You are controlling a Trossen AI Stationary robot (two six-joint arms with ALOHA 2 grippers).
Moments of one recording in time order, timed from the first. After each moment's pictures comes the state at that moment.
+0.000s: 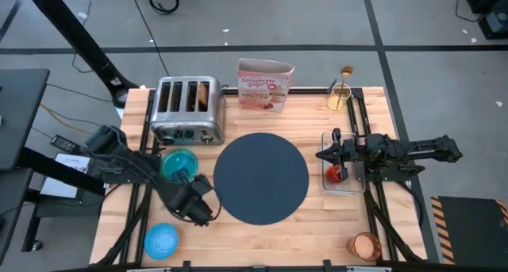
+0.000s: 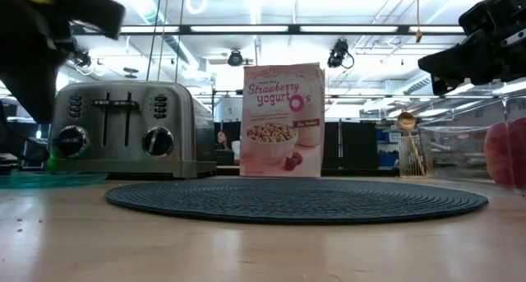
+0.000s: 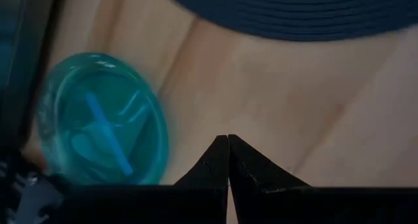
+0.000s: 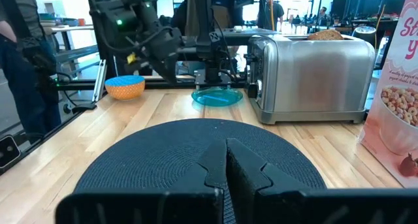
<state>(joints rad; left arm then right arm) -0.61 1.65 1.12 -1.16 -0.31 -1.12 0.05 0.07 0.01 0.03 0.03 0.00</state>
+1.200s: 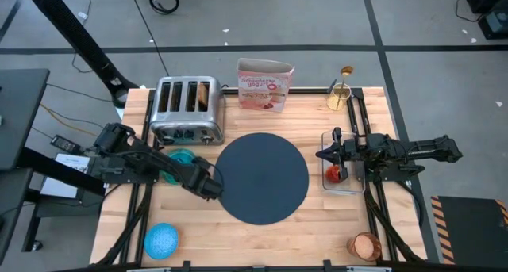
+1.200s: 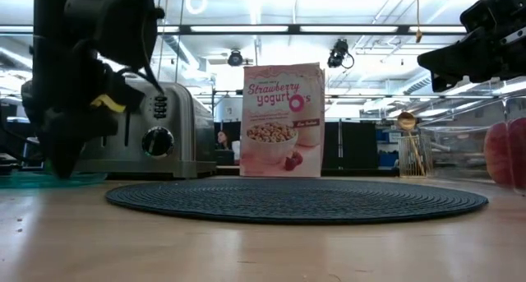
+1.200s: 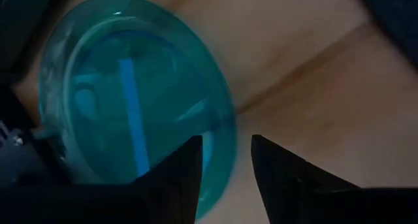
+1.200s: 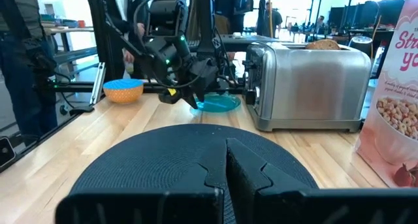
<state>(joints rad) -0.37 1.70 0.91 -1.04 -0.24 -1.27 0.05 0.07 0.01 0.05 0.04 -0.02</state>
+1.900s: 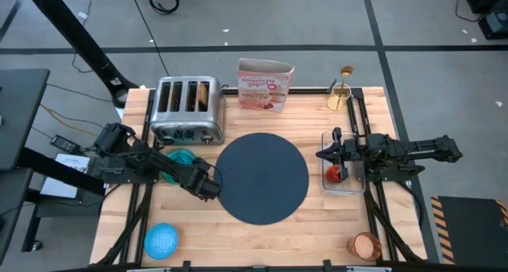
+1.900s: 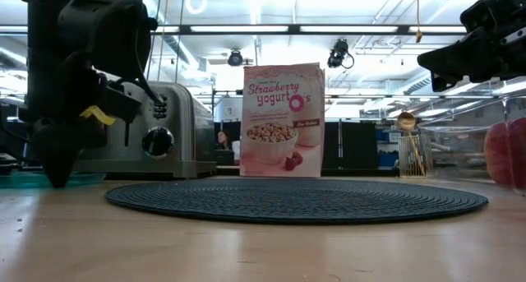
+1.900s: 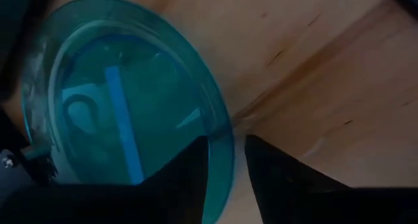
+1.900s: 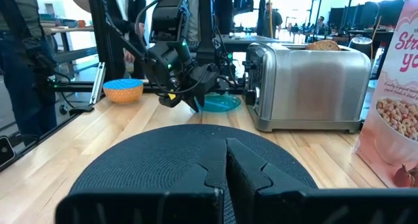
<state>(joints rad) -0.37 1.70 0.86 -0.96 -0.23 -1.19 0.05 0.07 0.01 0.05 0.04 -0.03</state>
